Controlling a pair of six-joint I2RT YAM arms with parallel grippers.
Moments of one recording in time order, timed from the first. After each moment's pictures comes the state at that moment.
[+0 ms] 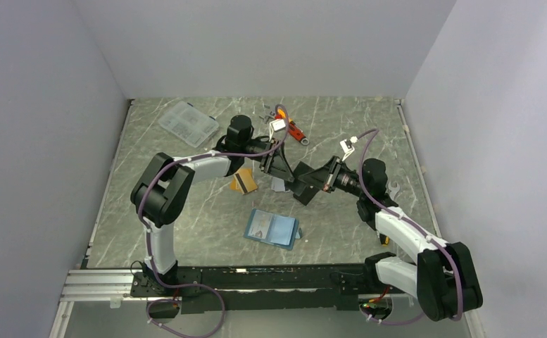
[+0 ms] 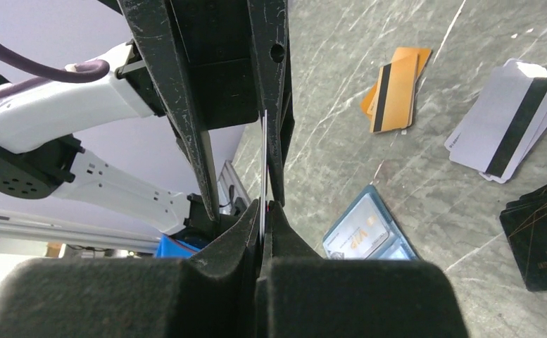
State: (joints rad) left arm -0.57 1.94 1.20 0.63 1.39 -0.86; right arm 0.25 1.11 0.42 0.56 -0.79 0.96
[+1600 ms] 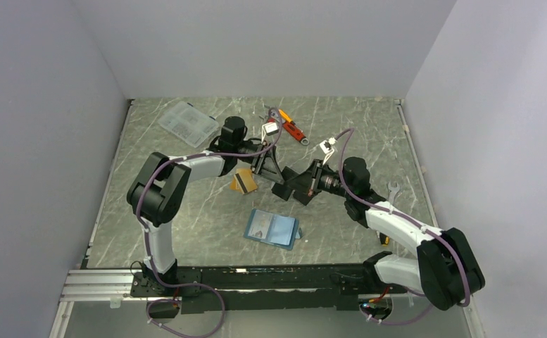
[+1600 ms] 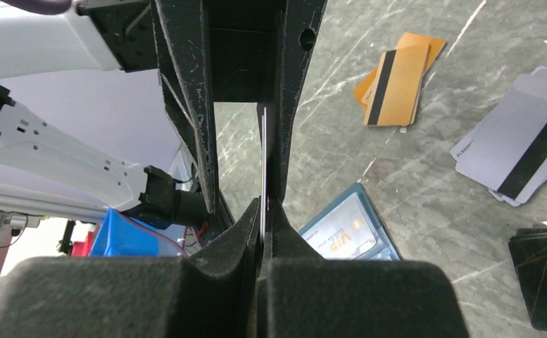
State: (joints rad) left arm -0.51 1.93 1.15 0.61 1.48 -0.86; right arm 0.44 1.18 0.48 0.51 -0.67 0.77
